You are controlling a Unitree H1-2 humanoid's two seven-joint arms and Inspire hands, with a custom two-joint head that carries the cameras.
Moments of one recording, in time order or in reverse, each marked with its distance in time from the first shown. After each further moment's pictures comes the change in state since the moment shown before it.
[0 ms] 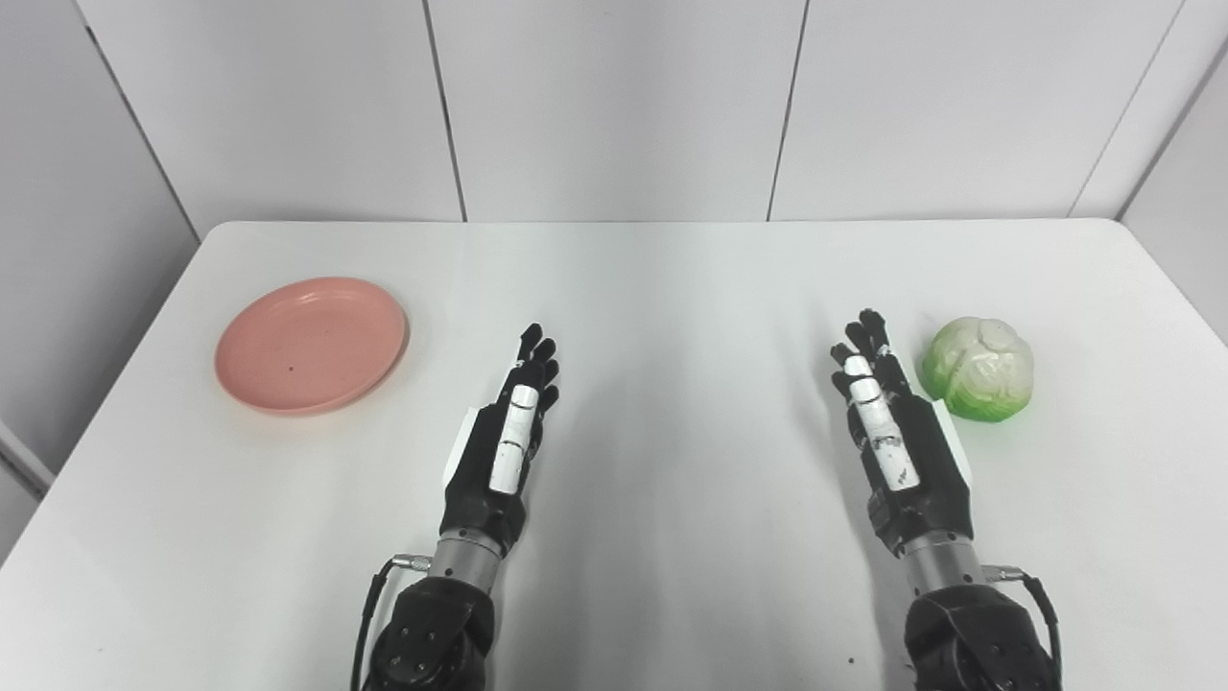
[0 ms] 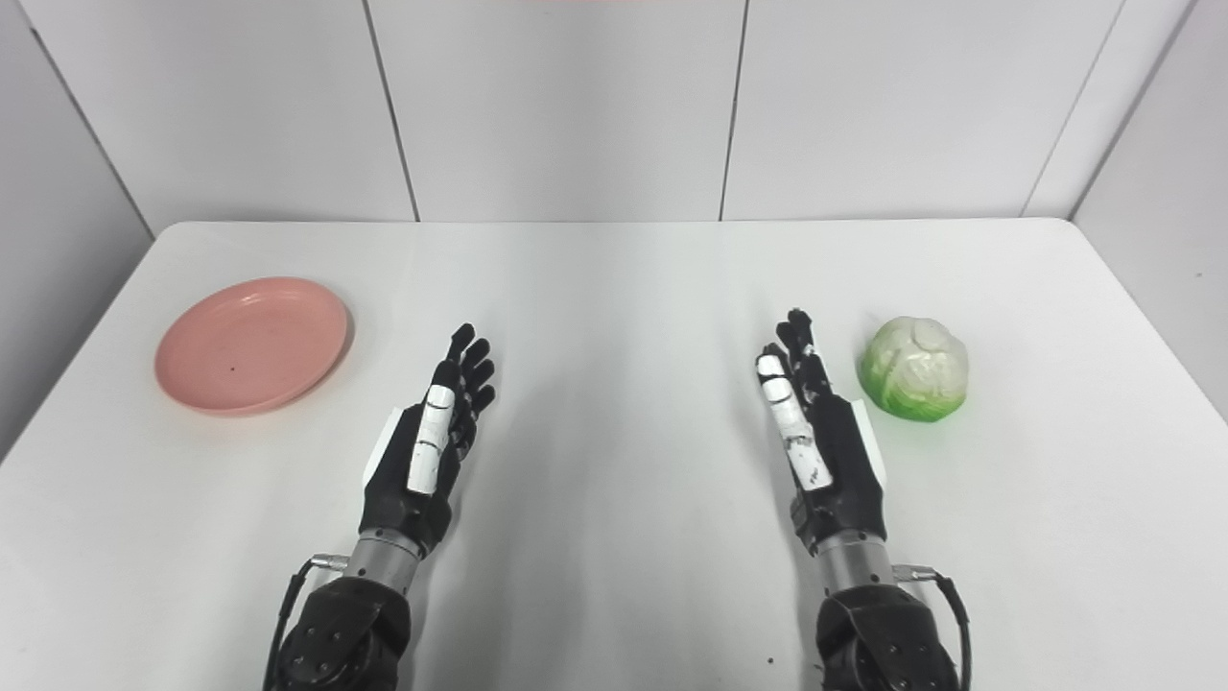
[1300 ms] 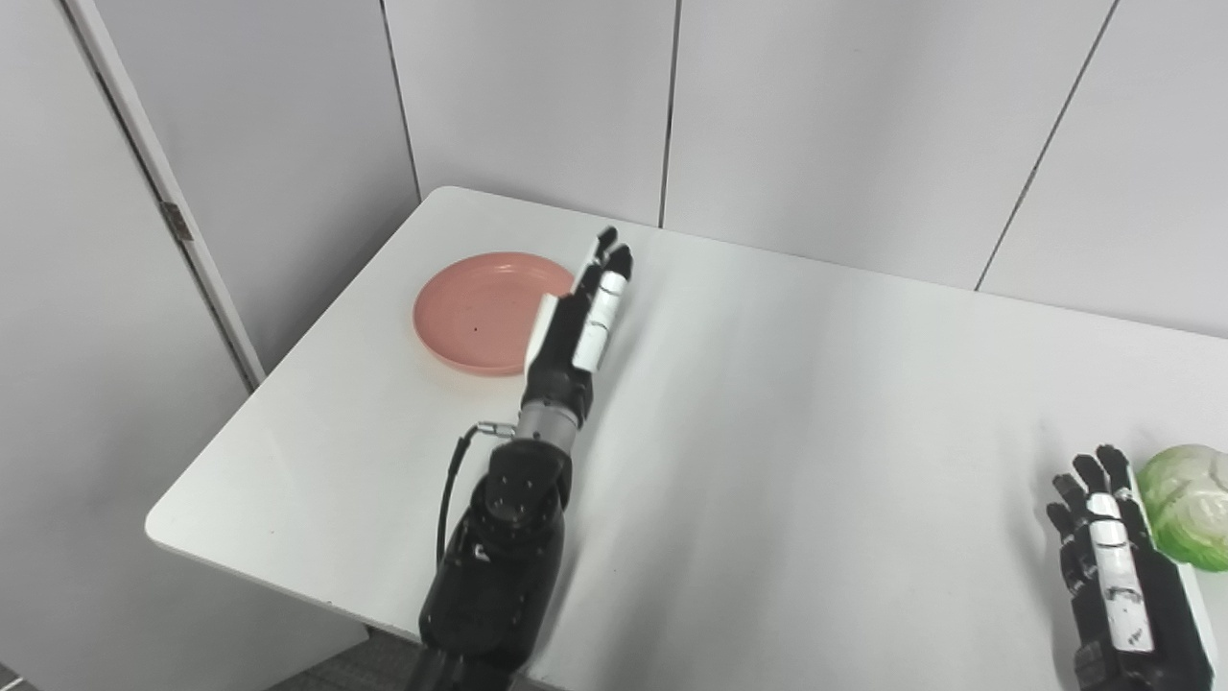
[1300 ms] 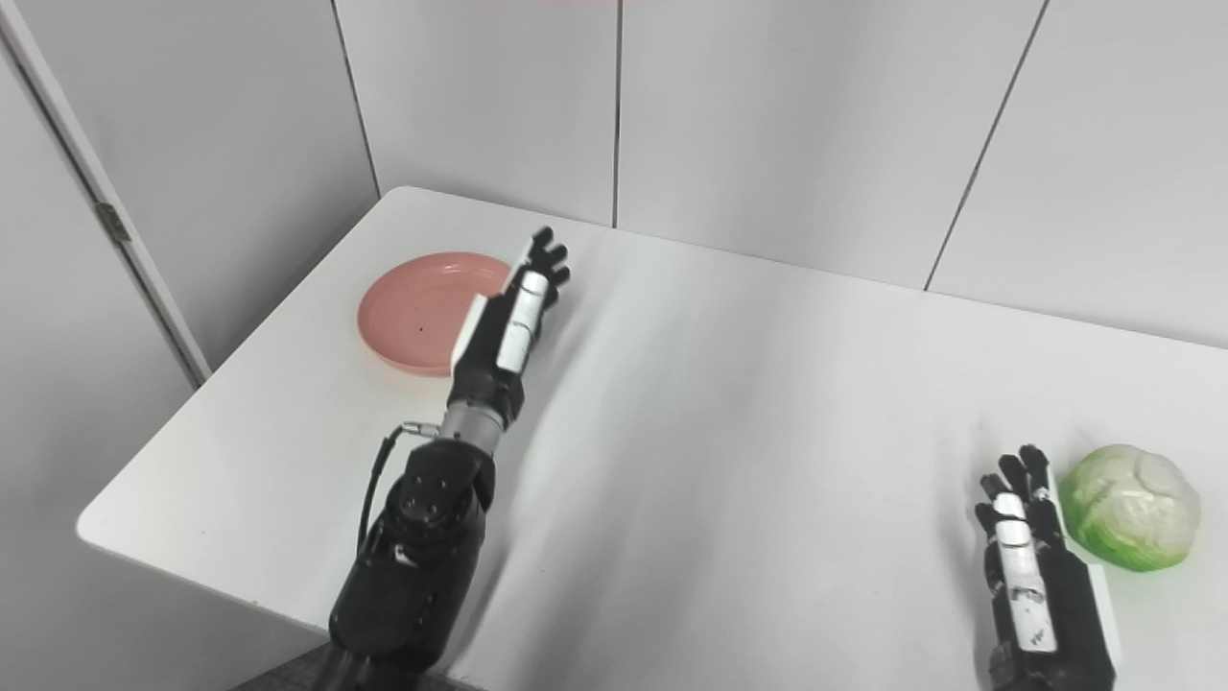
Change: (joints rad) left arm -0.272 0.215 0.330 0.148 -0.002 -0.010 0.148; right arm 0.023 -0.138 -0.029 0.091 0.040 -0.076 0.121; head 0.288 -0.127
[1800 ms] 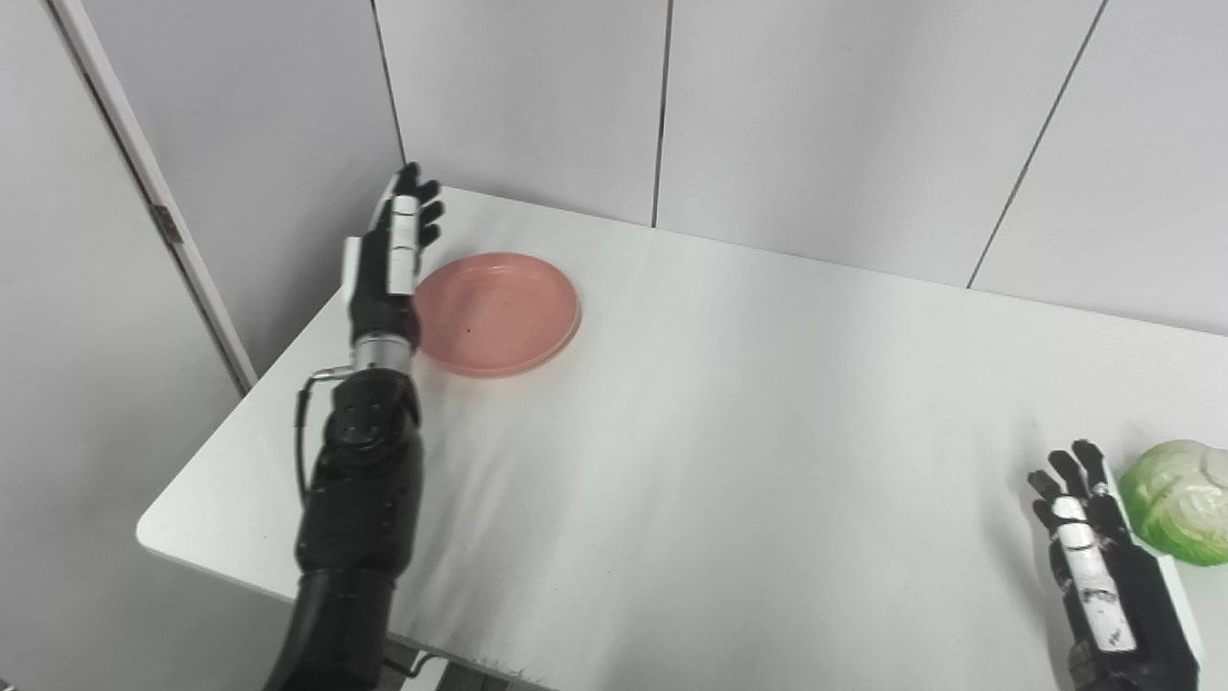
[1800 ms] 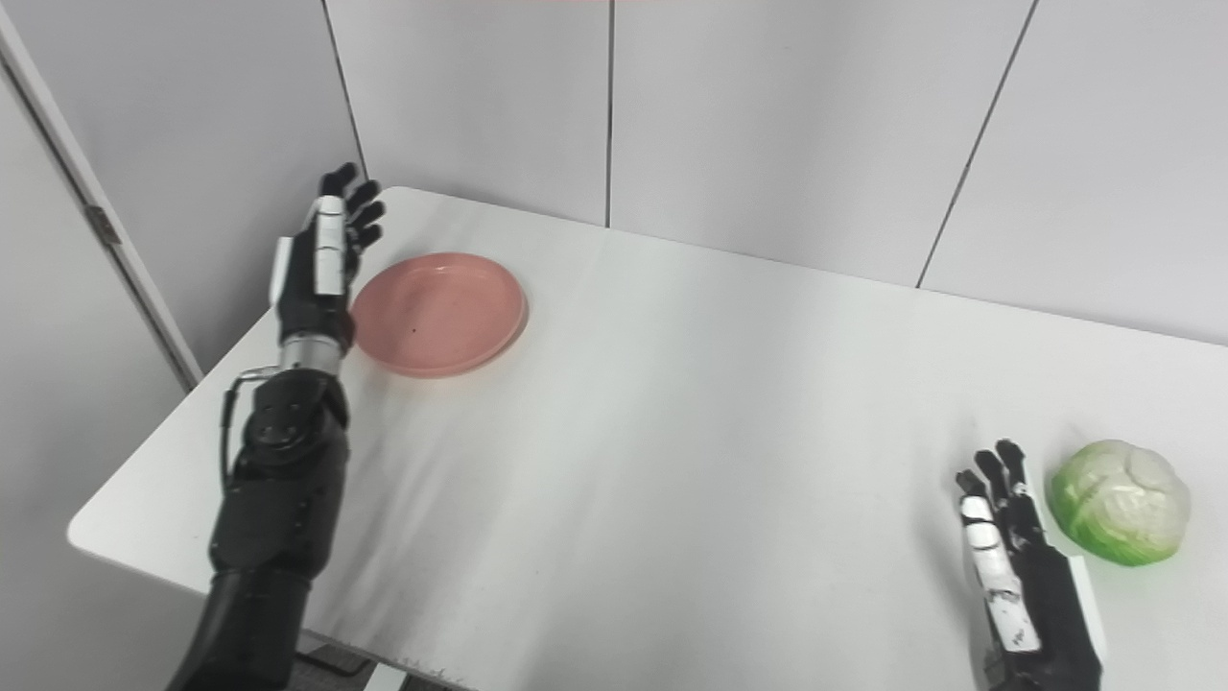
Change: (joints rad) left arm -0.036 0.098 0.182 0.137 -0.088 -0.088 0.056; right arm 0.007 0.019 0.010 0.000 -0.025 -0.011 -0.001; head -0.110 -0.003
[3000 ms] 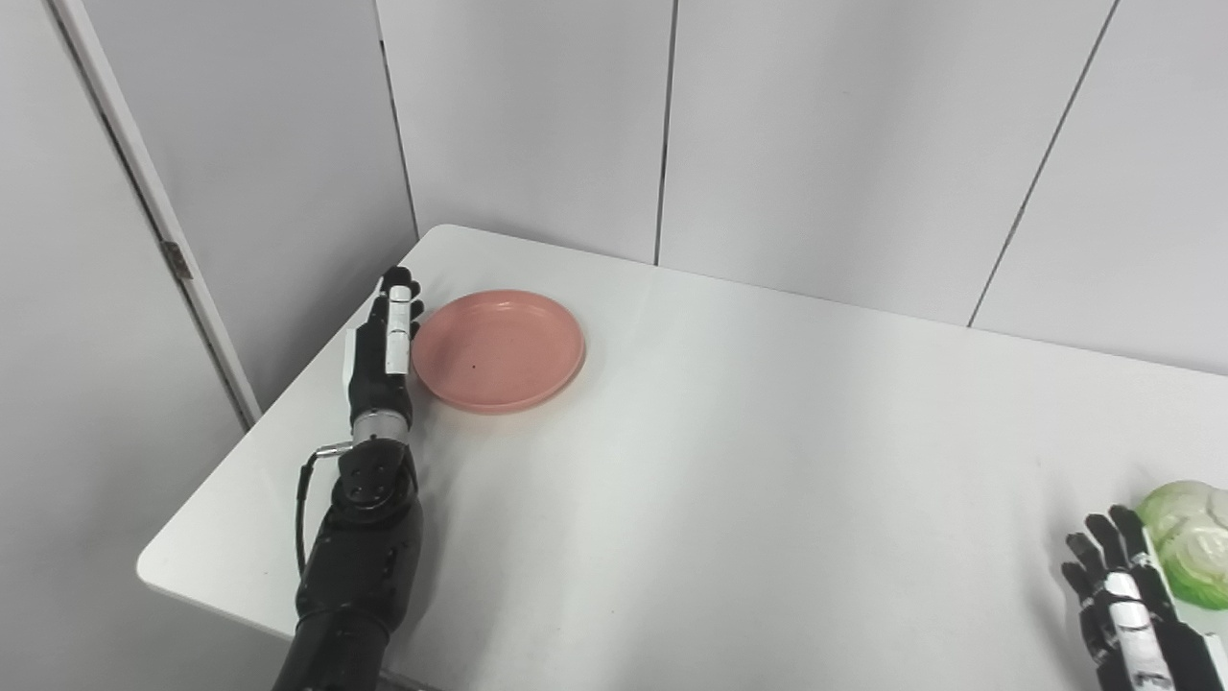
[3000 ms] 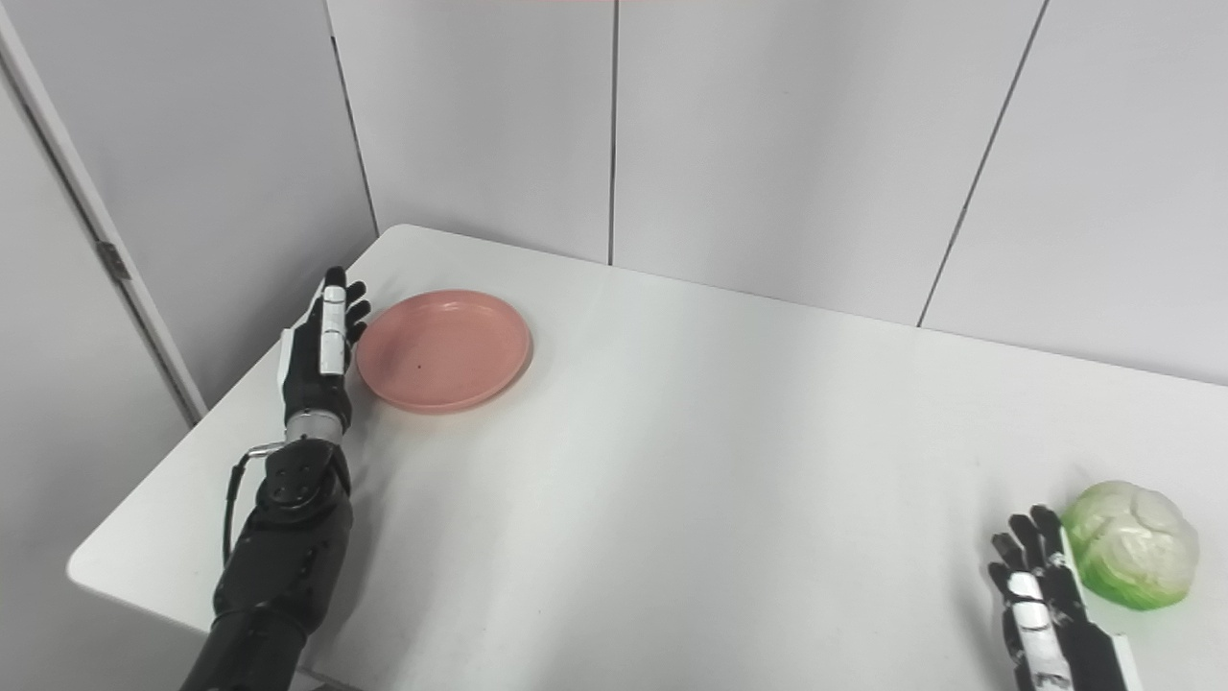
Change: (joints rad) left arm 0.000 0.005 -0.088 0.219 0.000 -0.055 0.076; right arm 0.045 -0.029 -0.051 0.024 0.109 -0.090 0.042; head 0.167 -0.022
